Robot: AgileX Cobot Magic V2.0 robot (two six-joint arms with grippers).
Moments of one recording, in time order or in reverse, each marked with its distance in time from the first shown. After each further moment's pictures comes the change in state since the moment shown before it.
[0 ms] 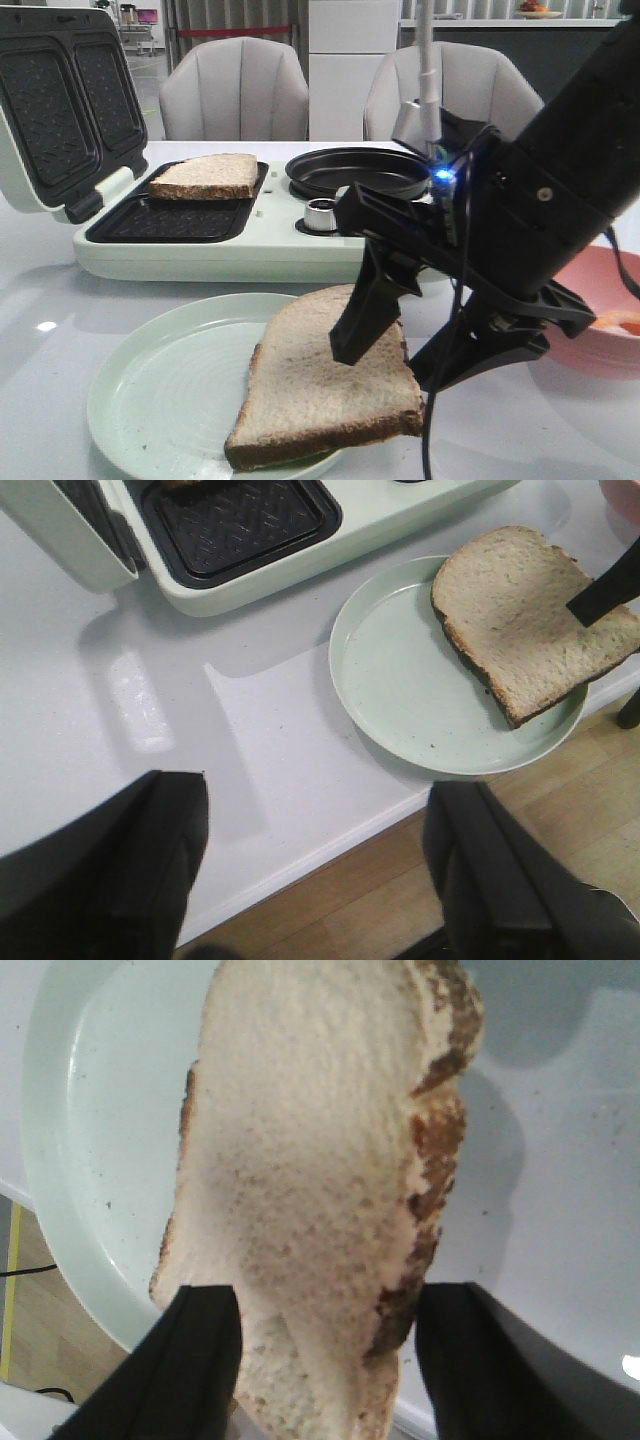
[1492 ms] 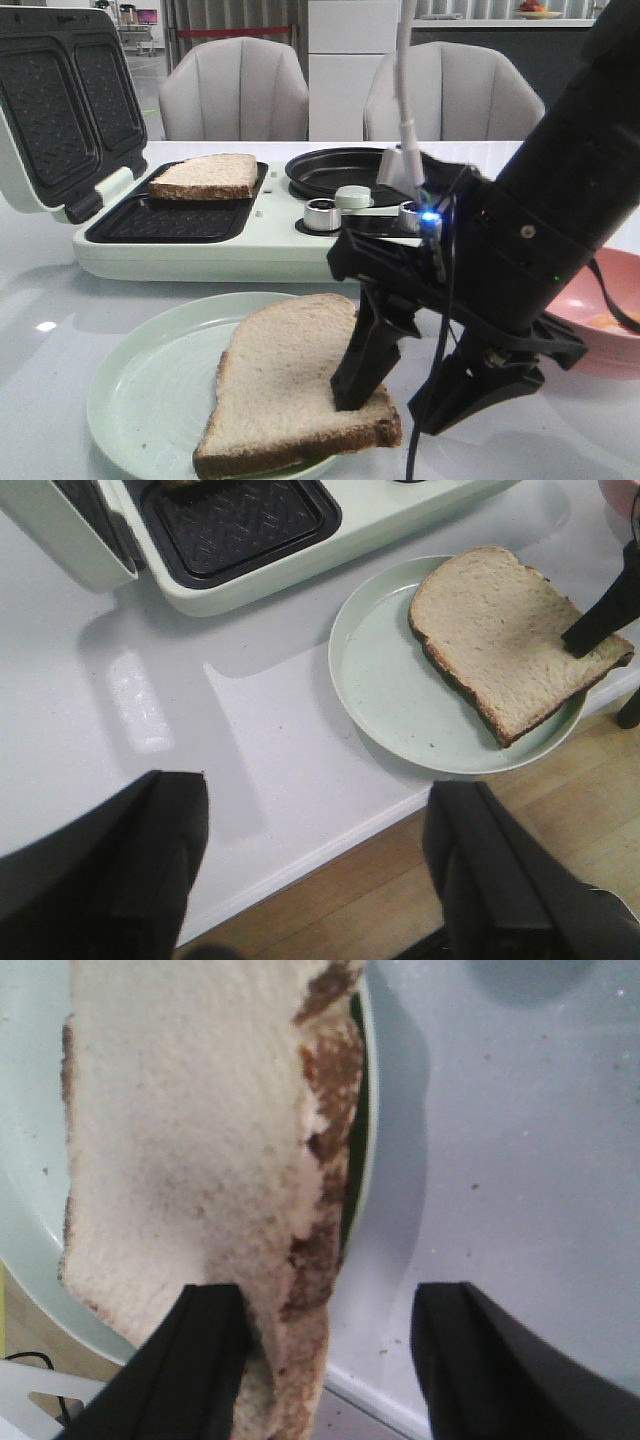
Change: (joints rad) left arm 0.000 0.000 0.000 0.000 0.000 0.000; right arm 0.000 0.093 -0.020 -0.027 0.056 0.000
